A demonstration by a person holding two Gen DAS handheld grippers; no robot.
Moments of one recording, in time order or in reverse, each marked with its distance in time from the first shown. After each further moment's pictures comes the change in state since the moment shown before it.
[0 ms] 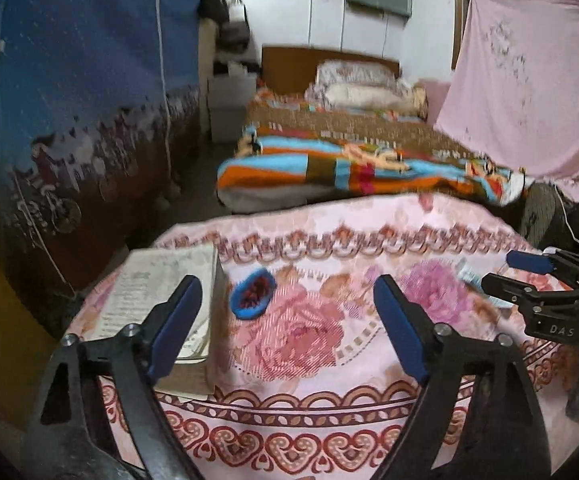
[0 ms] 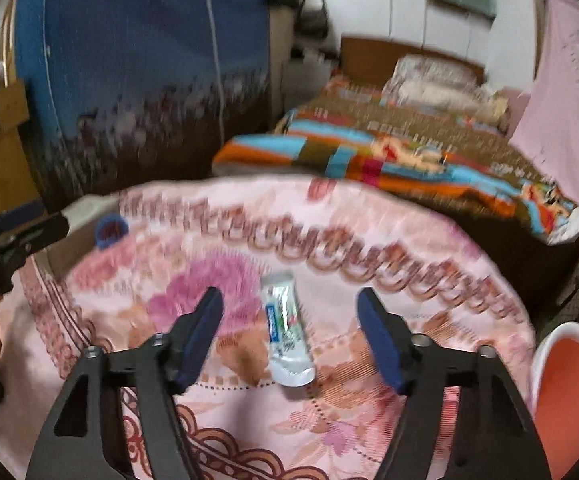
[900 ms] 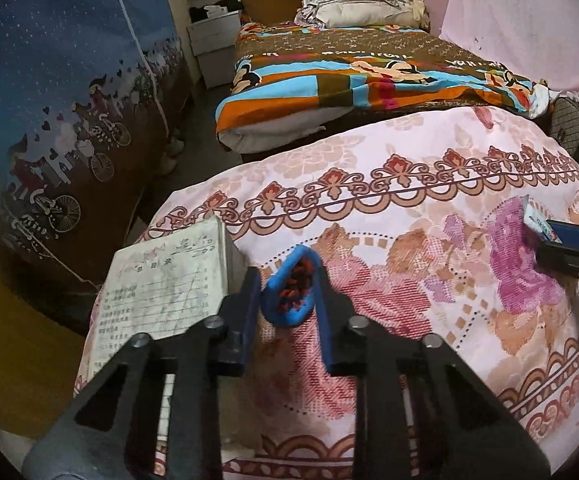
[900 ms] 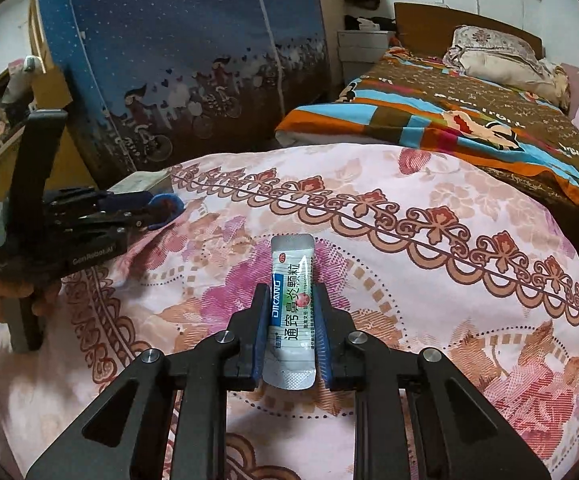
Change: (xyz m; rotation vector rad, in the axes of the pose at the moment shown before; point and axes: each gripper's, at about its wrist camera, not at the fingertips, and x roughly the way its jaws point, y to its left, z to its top) left arm 0.071 0.013 0.010 0.177 0.264 0.084; right arm 0.026 0.020 0.007 -0.022 0.086 0.245
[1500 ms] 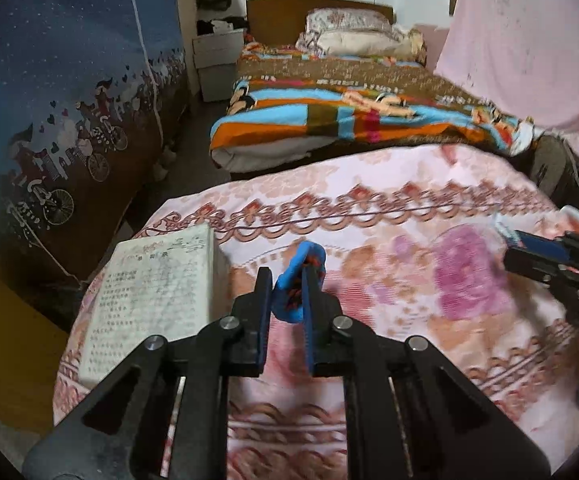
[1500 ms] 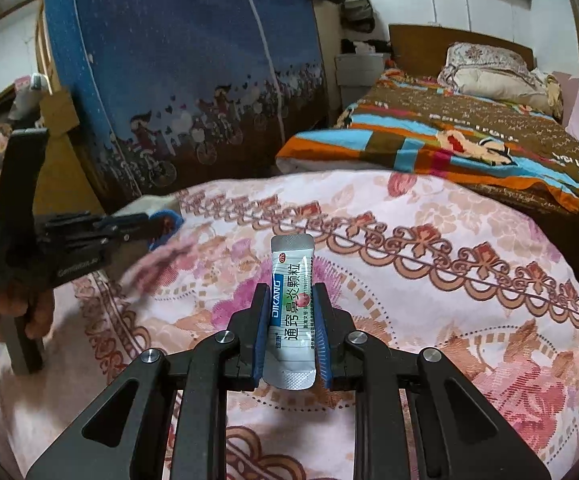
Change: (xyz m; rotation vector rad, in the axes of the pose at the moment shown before) left arm -0.042 -0.009 -0.009 -0.093 -0.110 -0.083; right arm -0.028 -0.003 -0.006 0.016 -0.122 0.008
